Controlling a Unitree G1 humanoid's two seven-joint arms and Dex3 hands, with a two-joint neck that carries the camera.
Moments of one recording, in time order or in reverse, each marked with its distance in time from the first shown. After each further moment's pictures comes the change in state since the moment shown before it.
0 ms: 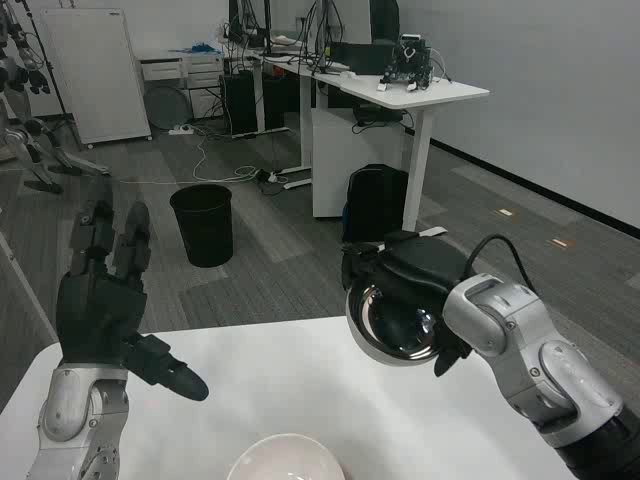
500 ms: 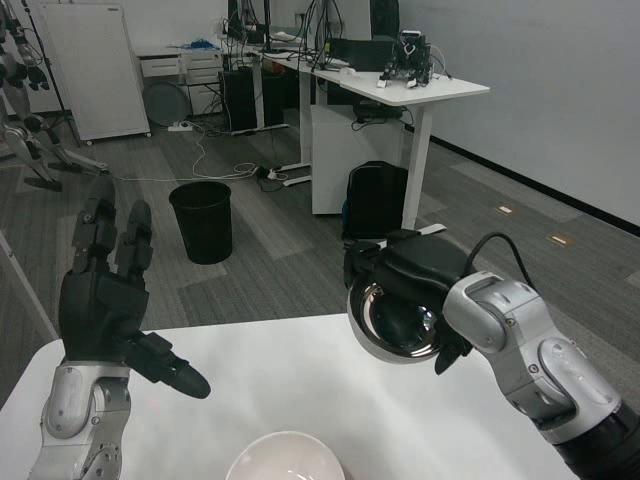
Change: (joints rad) left arm -0.001 -0.005 -0.004 0.006 0.000 0.000 0.000; right arm 0.000 0.000 0.000 0.004 -0.001 0.014 0.010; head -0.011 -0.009
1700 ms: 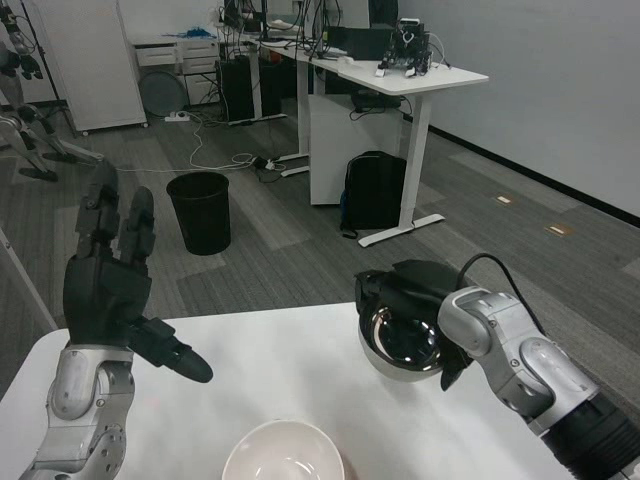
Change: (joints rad) left arm -0.028 -0.002 -0.008 0.028 -0.001 0.000 0.000; right arm 0.001 0.009 0.078 0.223 0.003 -0.036 -0.023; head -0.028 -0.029
